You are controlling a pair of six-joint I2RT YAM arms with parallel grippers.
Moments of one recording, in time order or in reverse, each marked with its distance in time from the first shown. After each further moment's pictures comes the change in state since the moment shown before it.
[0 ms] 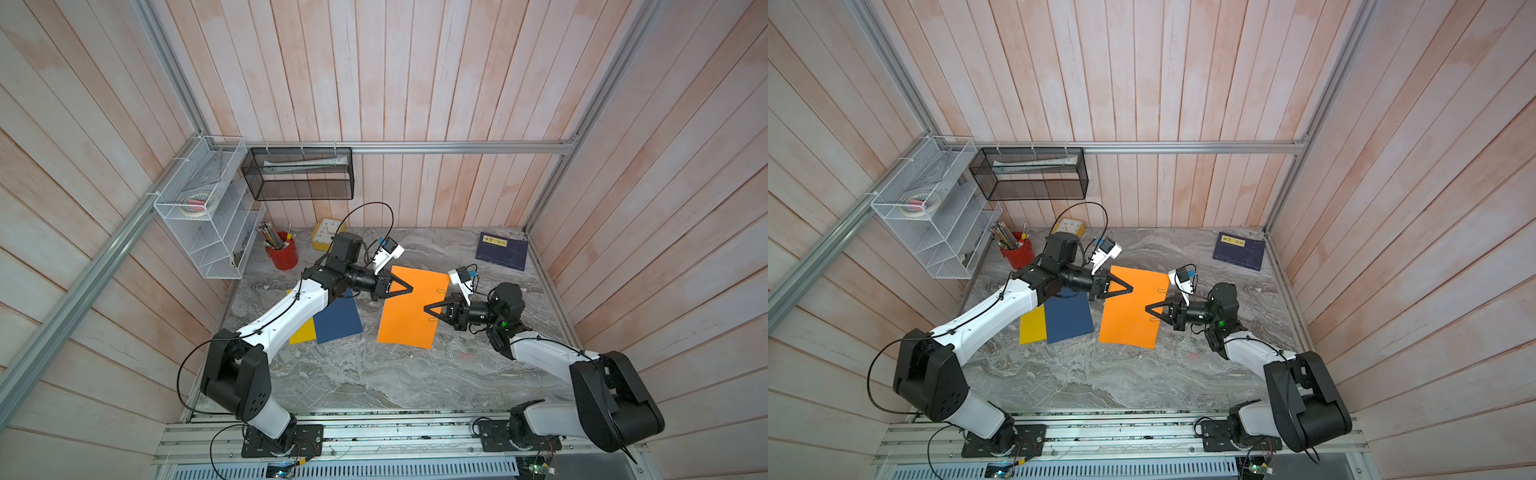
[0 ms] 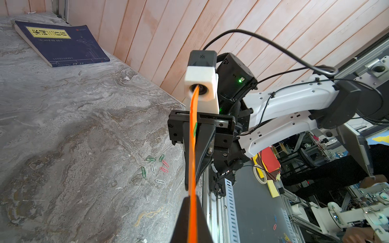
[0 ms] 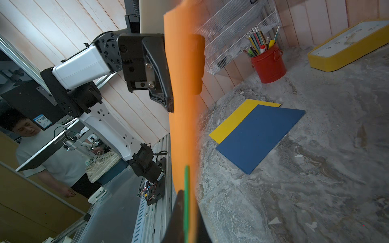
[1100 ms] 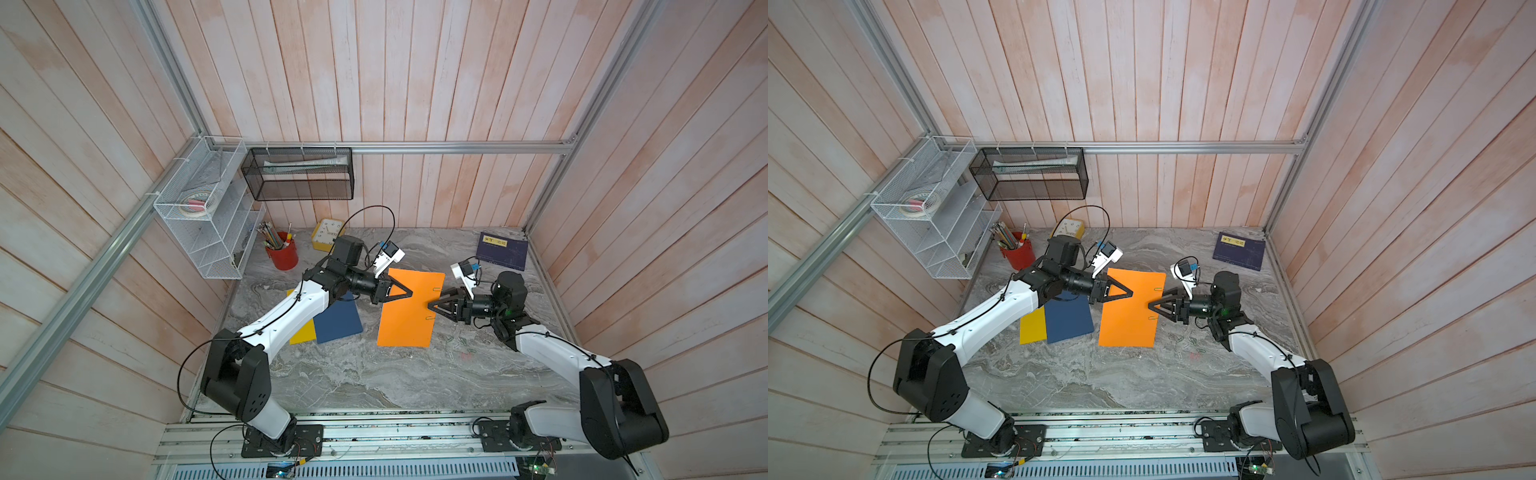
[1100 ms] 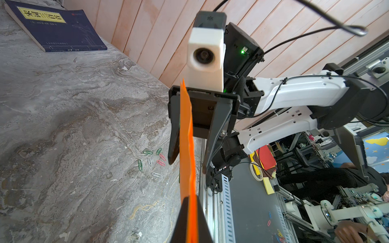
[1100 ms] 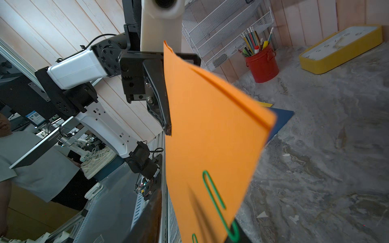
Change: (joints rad) left arm -0.008 0.000 -0.018 -0.030 0.001 0.002; right arm -0.060 -0.046 0.103 -0.258 -0.045 -0.131
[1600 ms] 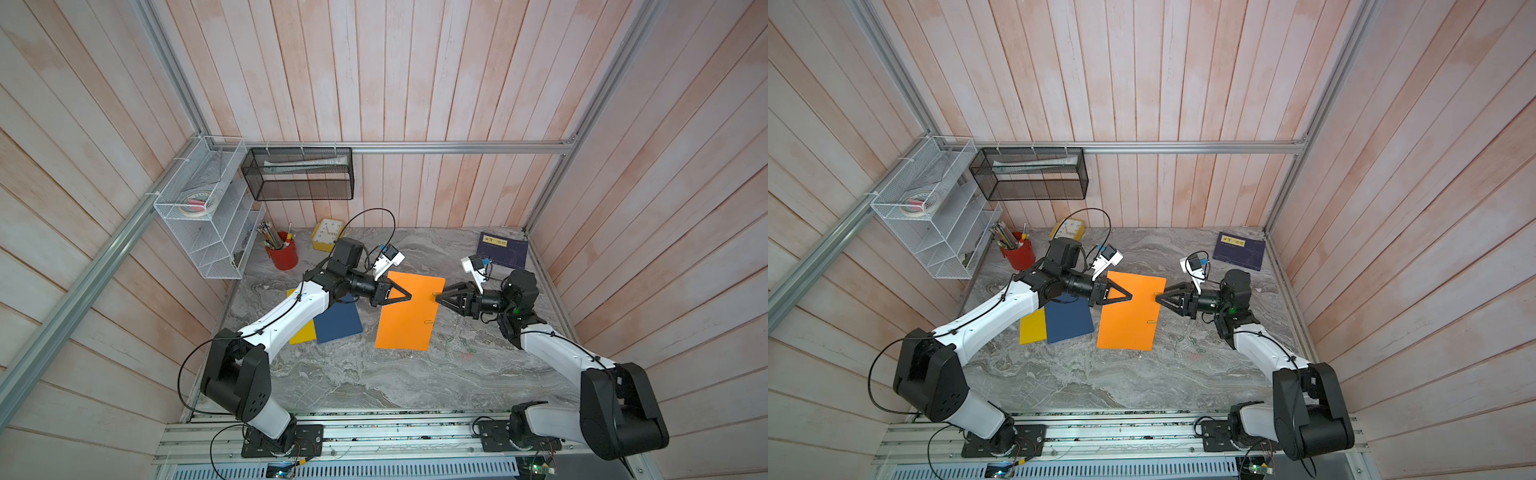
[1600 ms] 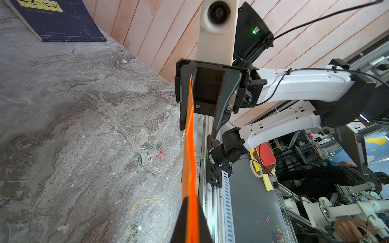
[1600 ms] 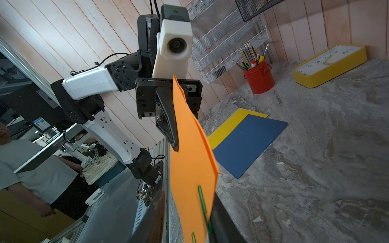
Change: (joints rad) left arm 0.000 0.000 -0.013 -0.029 0.000 0.025; right arm -0.057 -0.004 0.008 0.095 -0.051 0.098
